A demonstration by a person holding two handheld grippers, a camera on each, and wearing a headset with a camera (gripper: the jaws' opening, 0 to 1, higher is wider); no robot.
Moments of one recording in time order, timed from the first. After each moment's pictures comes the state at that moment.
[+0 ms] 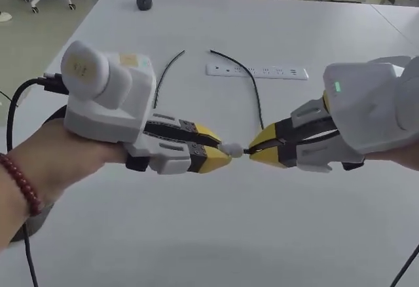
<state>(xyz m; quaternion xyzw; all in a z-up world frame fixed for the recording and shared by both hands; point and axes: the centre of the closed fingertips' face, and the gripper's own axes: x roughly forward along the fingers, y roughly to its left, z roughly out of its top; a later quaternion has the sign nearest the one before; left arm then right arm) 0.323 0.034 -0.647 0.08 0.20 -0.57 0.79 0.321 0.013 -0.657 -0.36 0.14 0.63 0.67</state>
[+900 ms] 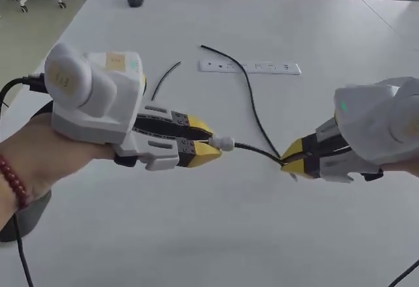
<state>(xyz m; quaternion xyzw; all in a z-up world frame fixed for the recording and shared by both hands) 0.327 0.034 -0.647 0.14 0.16 -0.59 0.78 0.333 -0.057 -0.715 -0.38 0.26 0.57 0.68</state>
